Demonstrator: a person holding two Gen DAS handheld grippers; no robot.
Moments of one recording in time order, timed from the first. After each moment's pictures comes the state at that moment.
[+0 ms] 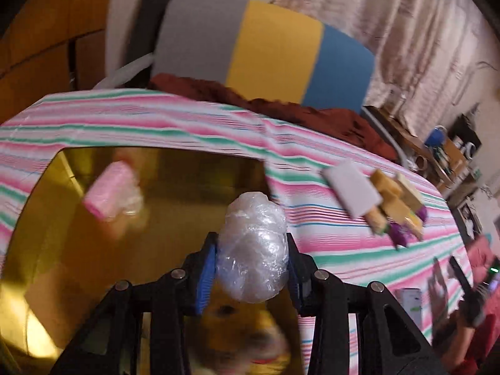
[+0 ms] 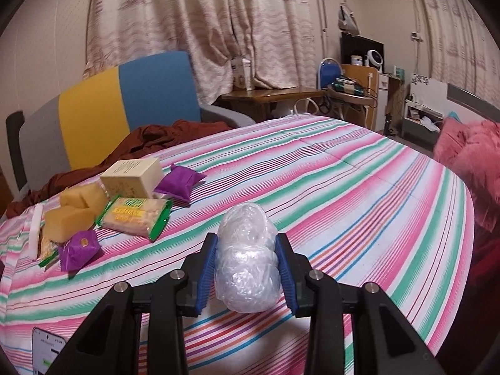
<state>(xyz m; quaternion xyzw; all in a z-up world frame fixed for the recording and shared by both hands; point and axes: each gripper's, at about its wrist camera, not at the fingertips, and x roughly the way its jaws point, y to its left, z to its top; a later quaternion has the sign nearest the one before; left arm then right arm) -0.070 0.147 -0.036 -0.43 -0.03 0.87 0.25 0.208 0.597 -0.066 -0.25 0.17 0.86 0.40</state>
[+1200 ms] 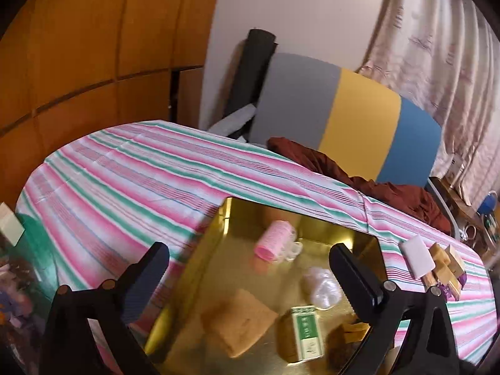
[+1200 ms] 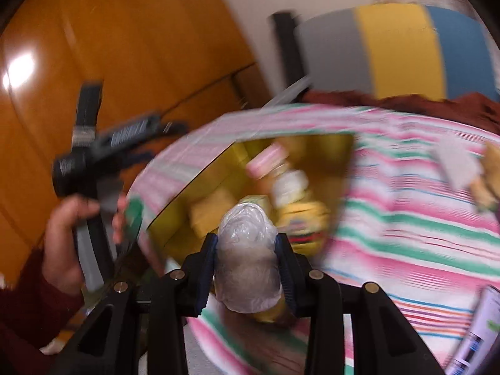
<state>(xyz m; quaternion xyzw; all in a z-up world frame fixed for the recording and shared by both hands) -0.051 -0.015 0.025 -0.33 -0.07 0.94 0.07 0.063 0.213 -0.010 -0.36 0.12 0.89 -0.23</state>
